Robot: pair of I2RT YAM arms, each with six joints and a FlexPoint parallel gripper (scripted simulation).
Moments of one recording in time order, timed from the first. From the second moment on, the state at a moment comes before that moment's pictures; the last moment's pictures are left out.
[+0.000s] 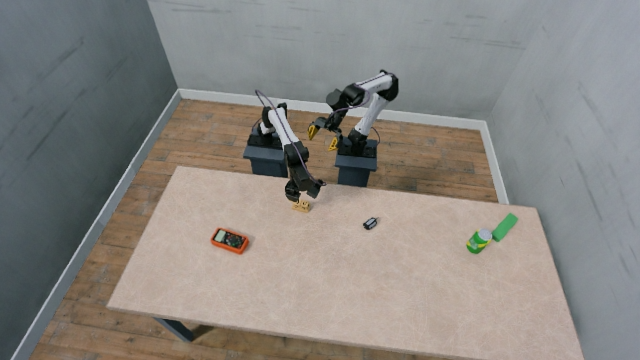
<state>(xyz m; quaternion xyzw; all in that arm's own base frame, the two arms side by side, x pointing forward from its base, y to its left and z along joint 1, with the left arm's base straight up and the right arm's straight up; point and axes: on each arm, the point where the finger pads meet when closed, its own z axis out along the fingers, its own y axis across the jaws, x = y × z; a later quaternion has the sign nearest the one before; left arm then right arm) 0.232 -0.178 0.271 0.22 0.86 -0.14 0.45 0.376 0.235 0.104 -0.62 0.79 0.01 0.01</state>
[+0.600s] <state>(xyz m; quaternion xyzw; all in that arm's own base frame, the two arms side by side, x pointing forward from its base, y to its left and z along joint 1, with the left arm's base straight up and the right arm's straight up) 0.234 -0.177 0.273 0.21 0.86 -0.14 0.45 0.346 0.219 0.128 -0.38 0.91 0.05 0.13</state>
